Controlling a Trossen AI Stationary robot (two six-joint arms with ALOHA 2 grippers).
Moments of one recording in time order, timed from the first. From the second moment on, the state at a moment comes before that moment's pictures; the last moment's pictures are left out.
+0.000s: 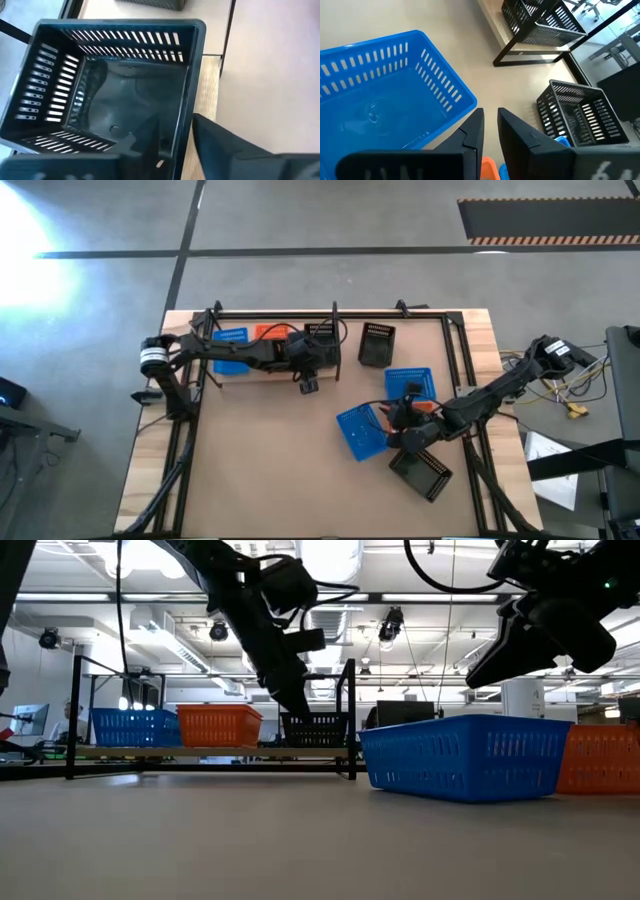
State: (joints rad) left arm 0.22 1.72 1.17 -0.35 -0.24 0.16; right arm 0.49 1.29 0.65 -0.35 0.81 0.34
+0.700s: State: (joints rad) left arm 0.22 1.71 1.19 -0.43 -0.24 0.24; right arm 0.49 1.29 0.65 -0.35 0.81 0.34
